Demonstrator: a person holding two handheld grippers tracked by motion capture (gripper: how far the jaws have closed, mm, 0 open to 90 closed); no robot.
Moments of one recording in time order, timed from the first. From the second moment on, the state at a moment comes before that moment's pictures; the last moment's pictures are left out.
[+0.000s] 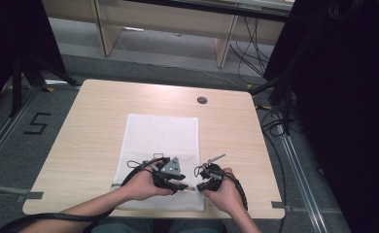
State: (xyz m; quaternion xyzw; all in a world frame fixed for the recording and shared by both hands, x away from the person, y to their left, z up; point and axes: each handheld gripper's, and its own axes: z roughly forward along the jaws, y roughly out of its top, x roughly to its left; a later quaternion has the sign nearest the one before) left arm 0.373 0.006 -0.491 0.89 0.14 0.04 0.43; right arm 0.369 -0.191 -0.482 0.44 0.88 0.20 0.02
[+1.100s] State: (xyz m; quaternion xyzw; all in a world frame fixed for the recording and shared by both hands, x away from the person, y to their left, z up) left arm 0.374 -0.022 -0.506 0.91 0.12 0.03 0.40; right arm 0.367 -0.190 -0.481 0.45 0.87 0.20 0.02
